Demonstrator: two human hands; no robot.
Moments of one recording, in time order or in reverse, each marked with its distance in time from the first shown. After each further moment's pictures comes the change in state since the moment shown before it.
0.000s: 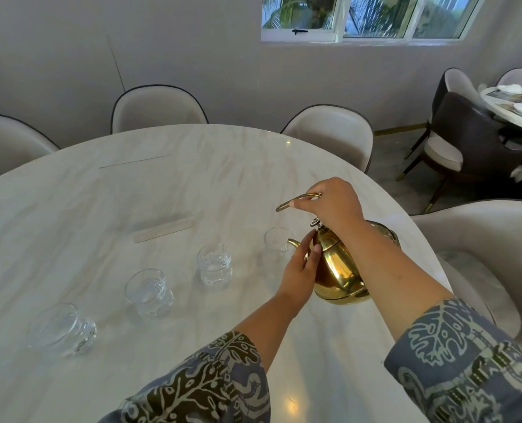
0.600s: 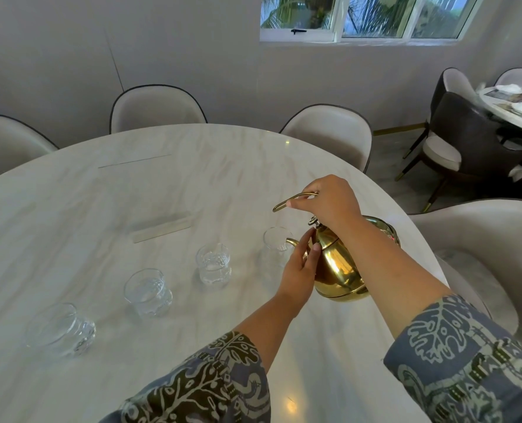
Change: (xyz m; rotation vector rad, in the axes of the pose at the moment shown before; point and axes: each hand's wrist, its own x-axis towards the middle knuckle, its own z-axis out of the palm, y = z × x) left_hand -0.002 0.003 0.002 -0.035 0.023 -0.001; right_hand 0.001 -0.004 -0.002 -0.029 -0.026 -0.036
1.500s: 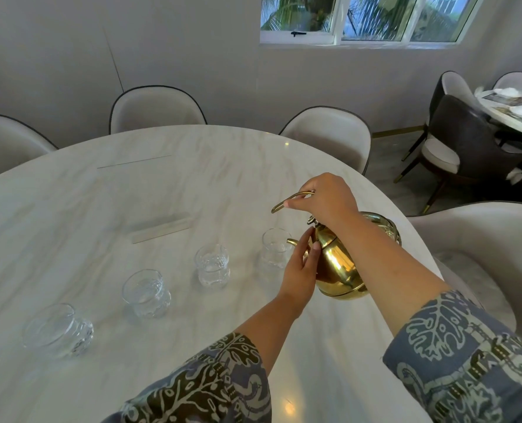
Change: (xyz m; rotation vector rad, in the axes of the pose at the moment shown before) left_hand -0.005 0.010 0.005 -0.080 -0.001 0.002; right_hand 0.004 -0.005 -0.003 -0.045 -0.013 -0.031
